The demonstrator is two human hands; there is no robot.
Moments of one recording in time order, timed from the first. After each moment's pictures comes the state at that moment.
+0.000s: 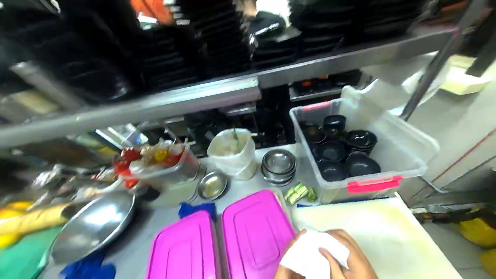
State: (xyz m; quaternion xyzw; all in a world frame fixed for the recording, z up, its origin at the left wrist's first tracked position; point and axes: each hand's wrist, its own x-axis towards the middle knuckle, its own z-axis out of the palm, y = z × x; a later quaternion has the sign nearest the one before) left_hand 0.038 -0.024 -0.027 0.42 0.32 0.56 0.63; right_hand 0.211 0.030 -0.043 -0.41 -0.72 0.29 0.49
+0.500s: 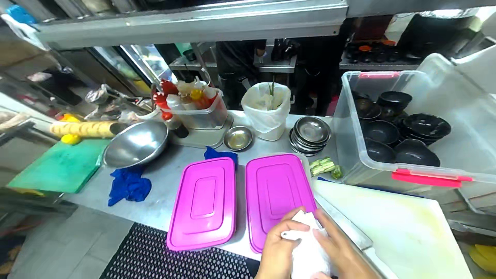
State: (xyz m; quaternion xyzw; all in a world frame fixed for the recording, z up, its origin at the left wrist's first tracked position) left_hand 0.013 -0.059 -0.060 0.27 0.46 0.65 0.55; right_hand 0.197 0.013 -0.069 -0.19 -0.86 0.39 0.28
